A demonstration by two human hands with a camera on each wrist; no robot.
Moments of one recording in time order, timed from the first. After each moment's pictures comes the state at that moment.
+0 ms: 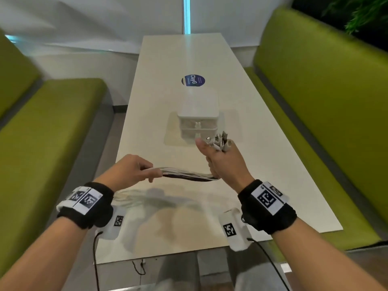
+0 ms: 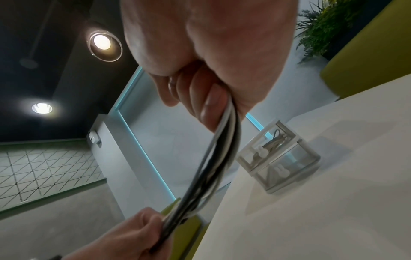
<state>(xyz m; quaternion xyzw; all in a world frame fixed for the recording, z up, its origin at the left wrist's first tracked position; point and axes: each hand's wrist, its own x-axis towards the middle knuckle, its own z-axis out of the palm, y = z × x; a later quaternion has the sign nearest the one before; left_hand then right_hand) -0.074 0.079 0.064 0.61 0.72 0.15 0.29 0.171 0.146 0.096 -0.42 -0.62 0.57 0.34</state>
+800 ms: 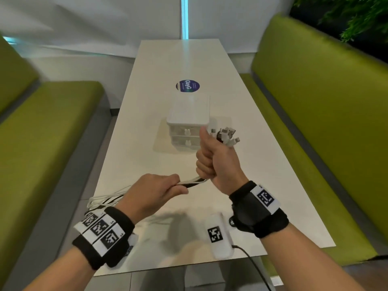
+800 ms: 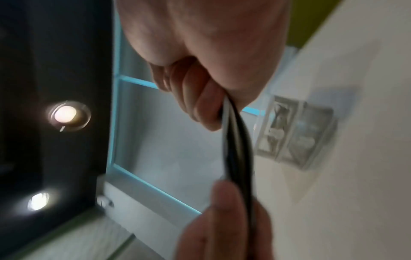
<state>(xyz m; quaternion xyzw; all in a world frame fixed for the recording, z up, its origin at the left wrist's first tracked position) 0.010 0.086 0.040 0.76 0.61 0.19 0.10 0.182 0.167 0.107 -0.30 -0.46 0.75 0.37</state>
